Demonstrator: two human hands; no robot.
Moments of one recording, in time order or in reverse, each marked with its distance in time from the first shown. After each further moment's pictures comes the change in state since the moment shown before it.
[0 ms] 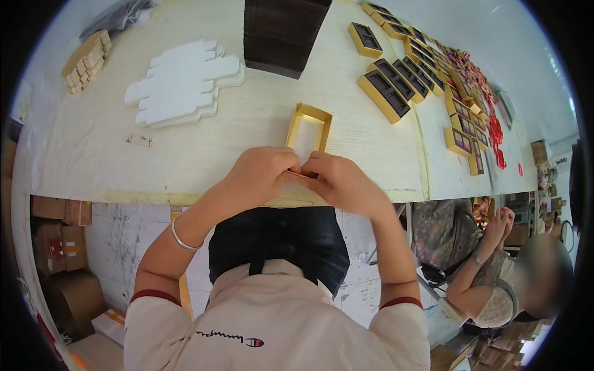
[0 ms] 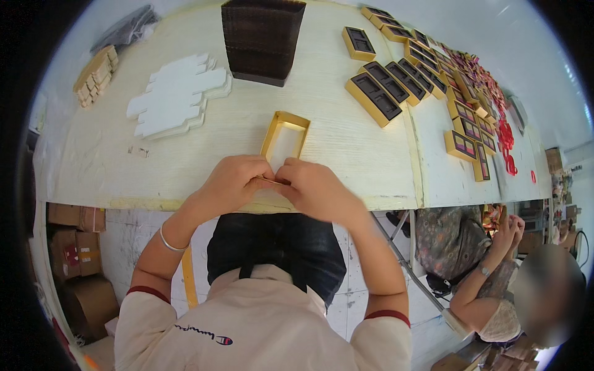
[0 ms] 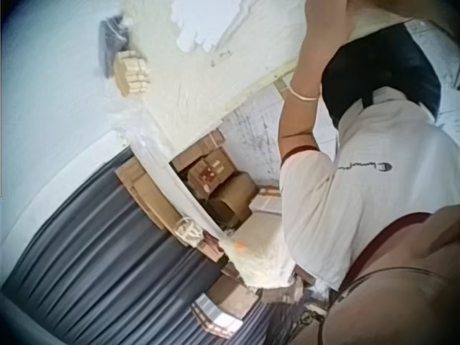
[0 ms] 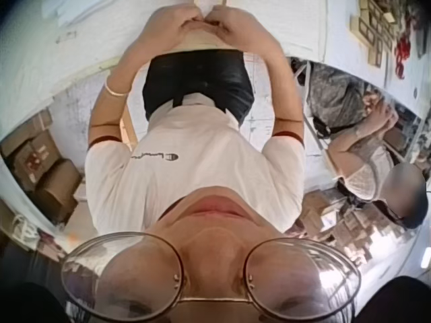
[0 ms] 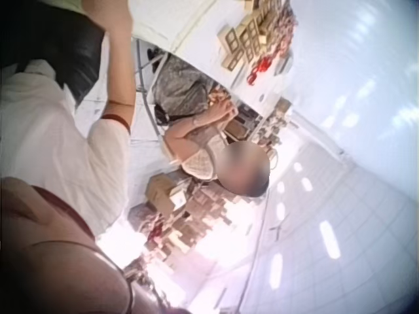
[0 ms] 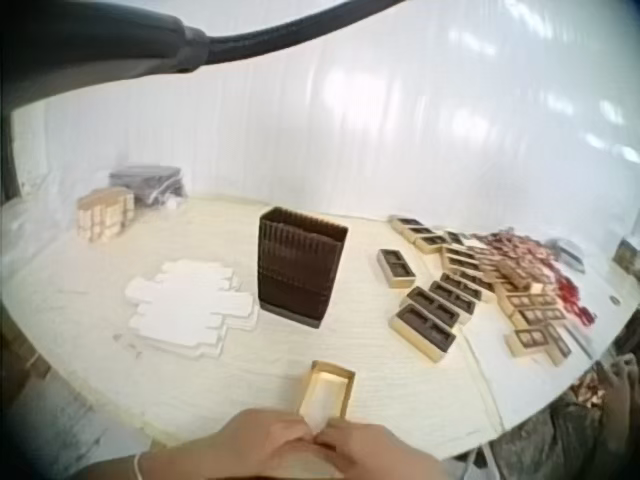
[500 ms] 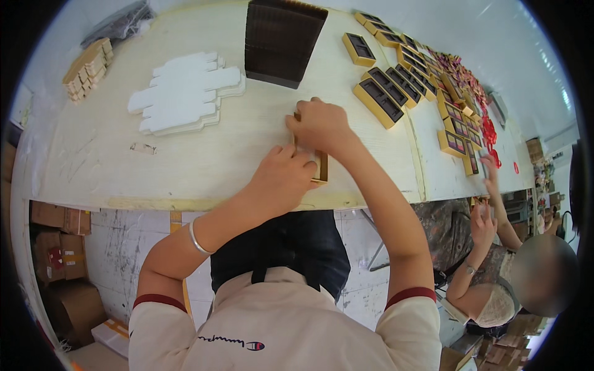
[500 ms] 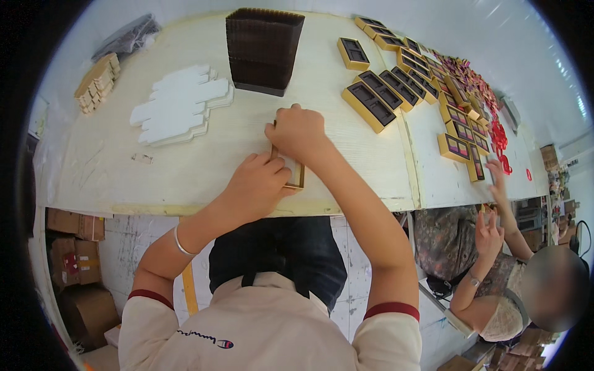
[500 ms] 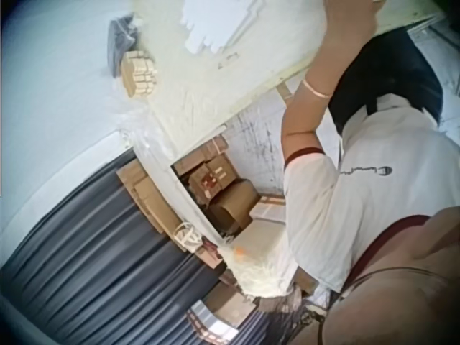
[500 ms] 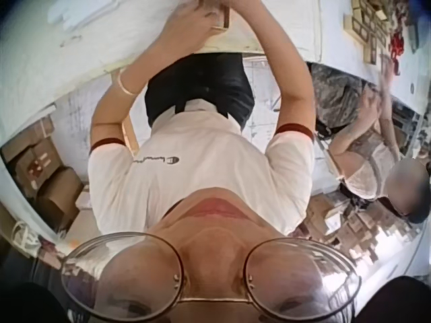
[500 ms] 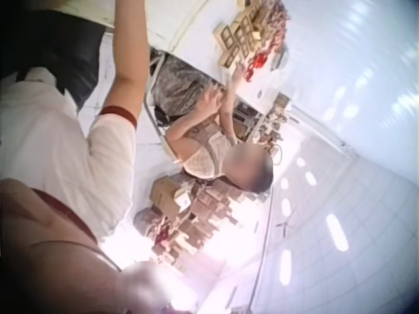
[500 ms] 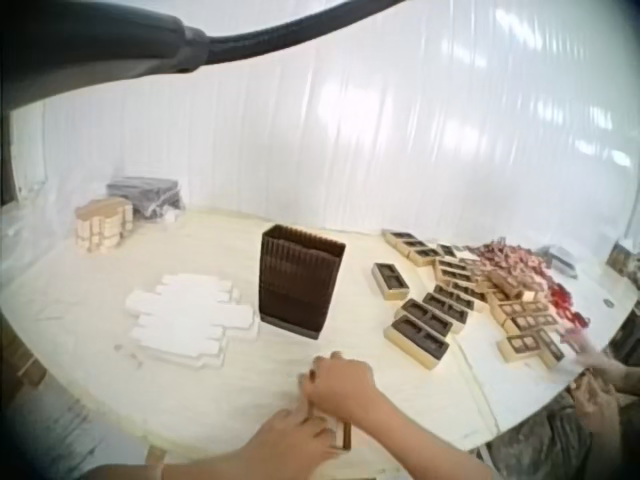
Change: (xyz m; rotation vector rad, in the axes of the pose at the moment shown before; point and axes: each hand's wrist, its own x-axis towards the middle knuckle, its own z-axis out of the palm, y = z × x) left_hand 0.012 0.010 0.028 0.438 0.232 0.285; right_hand 0.096 -0.006 -0.017 -0.450 0.068 0.371
